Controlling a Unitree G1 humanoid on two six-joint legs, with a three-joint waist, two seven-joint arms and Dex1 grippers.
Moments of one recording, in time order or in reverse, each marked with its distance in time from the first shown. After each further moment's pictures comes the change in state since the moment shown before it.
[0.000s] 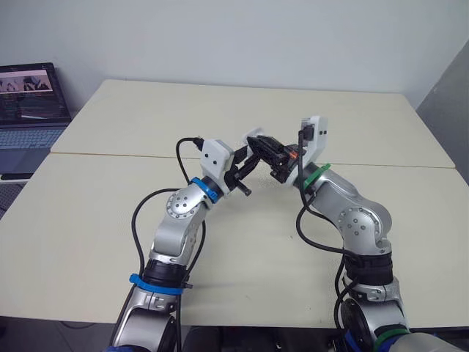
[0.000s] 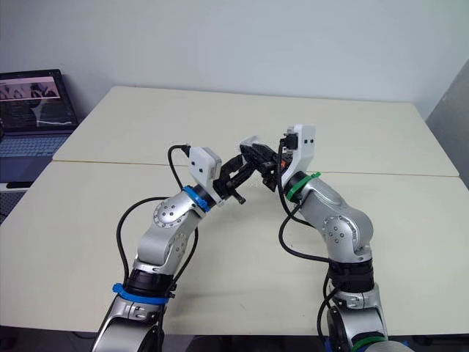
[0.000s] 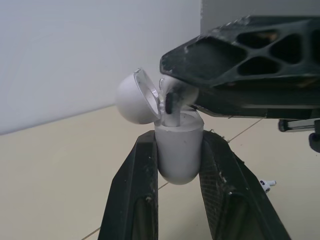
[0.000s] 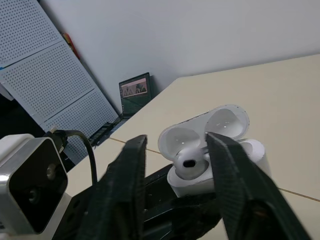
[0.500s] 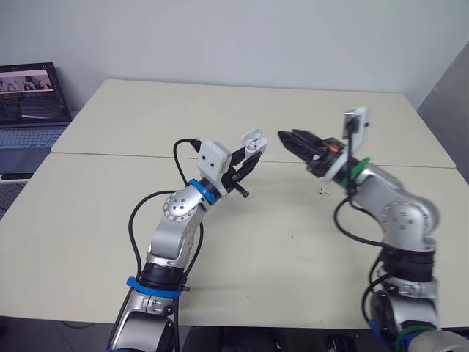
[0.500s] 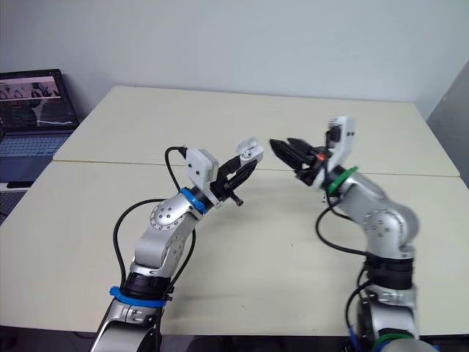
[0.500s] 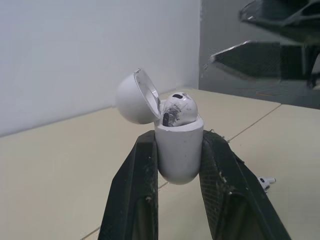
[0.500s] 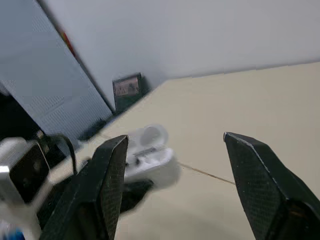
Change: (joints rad) left arm 0.047 0.027 0.007 -0.035 -0.003 -0.010 -0.008; right arm -0.002 -0.430 -0.144 0.035 0.120 0.093 0.223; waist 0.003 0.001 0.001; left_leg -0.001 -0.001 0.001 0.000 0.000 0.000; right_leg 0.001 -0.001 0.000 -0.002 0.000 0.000
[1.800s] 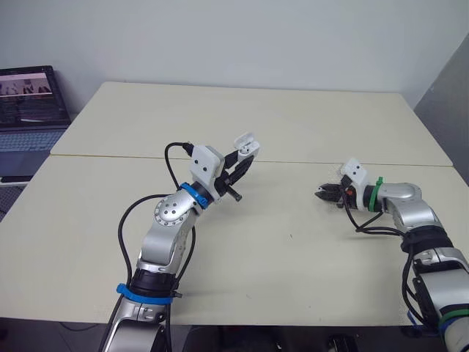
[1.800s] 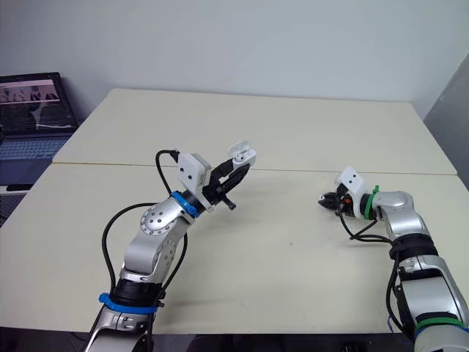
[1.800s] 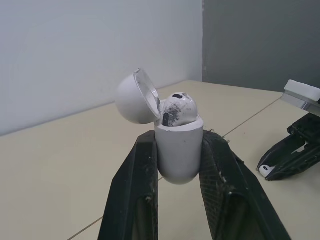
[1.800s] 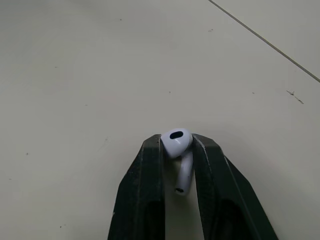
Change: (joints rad) left arm 0.023 0.028 0.009 -0.045 -0.001 0.017 0.009; right arm -0.123 -0.115 0.300 0.984 -0.717 -0.787 0.586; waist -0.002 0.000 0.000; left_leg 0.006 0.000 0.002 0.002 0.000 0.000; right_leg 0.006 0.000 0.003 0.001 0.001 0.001
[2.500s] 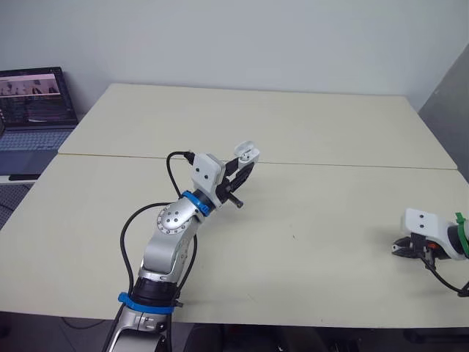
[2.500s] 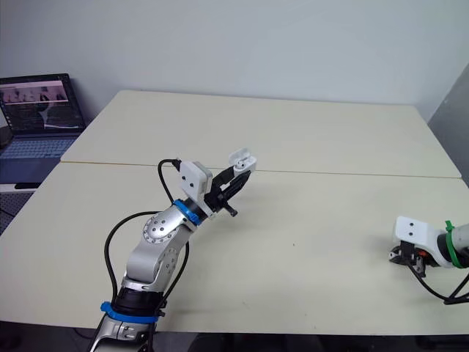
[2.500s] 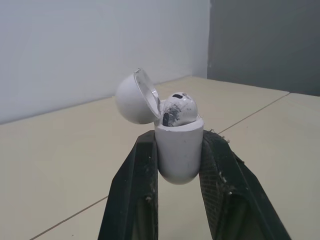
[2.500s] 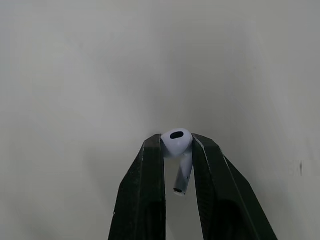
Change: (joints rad) left arm 0.062 -0.019 -0.013 -0.038 0.000 0.000 0.025; right arm 0.639 -0.585 -0.097 -0.637 -0.042 0.130 0.193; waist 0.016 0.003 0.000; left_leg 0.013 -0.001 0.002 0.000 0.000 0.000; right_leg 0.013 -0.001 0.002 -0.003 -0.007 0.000
